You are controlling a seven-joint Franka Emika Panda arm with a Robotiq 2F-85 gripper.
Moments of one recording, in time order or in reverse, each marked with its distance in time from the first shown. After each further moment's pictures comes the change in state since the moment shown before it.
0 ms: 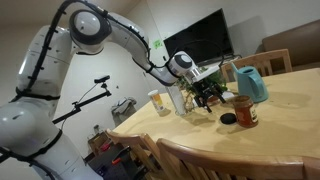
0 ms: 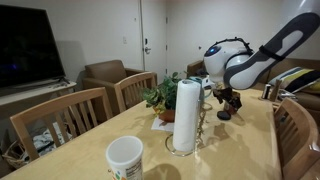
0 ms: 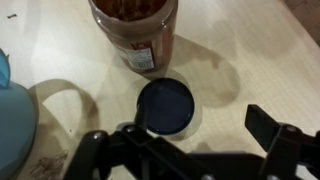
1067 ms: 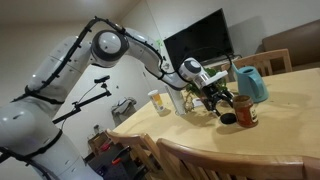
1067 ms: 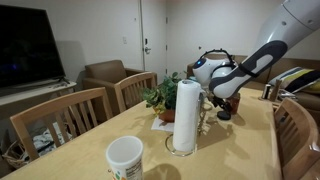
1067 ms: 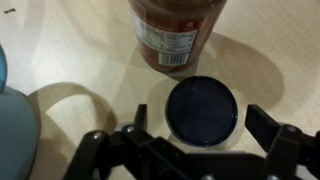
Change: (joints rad) arm 0.005 0.236 0.001 0.305 0.000 -0.138 -0.002
